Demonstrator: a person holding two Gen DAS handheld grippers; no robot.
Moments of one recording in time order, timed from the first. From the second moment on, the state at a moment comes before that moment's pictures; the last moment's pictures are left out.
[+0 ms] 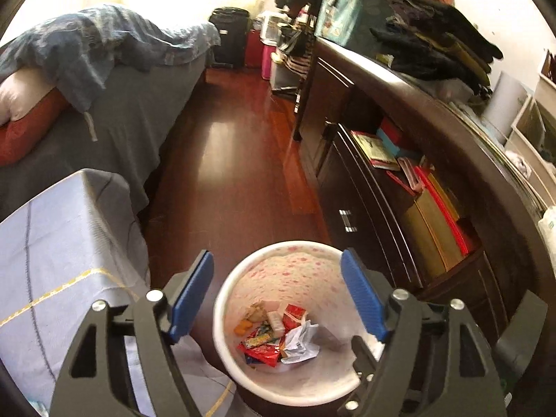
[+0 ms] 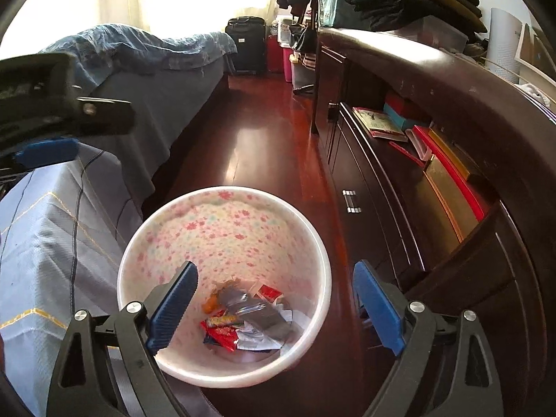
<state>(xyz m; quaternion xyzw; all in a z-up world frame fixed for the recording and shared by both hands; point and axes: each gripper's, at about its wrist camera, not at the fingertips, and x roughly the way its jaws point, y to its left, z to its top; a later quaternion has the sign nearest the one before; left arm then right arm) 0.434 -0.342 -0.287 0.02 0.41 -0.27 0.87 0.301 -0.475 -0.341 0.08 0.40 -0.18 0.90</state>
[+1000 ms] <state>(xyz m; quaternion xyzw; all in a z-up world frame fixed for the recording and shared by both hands) 0.342 0.019 -0.293 -0.06 0.43 0.06 0.90 0.252 -0.241 -0.266 0.00 0.40 0.09 0.91</state>
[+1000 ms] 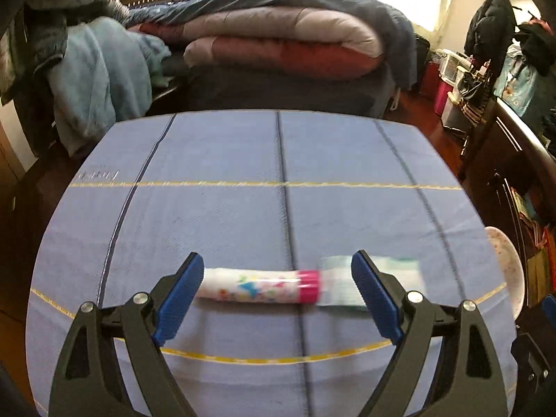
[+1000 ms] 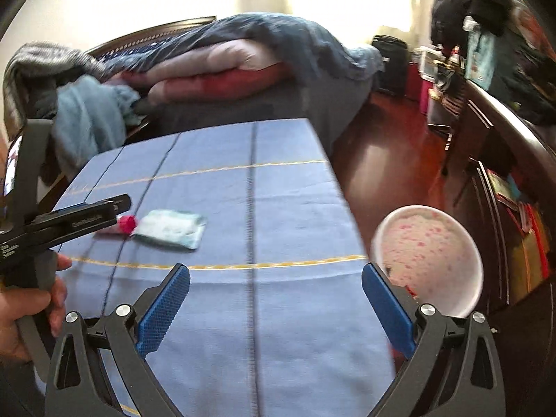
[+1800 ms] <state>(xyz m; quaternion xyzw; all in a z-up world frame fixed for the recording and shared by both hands) 0.346 0.048 -0.324 -0.06 0.43 0.05 0.90 0.268 -0.181 -0.275 -0.01 0.42 0.11 0.90</state>
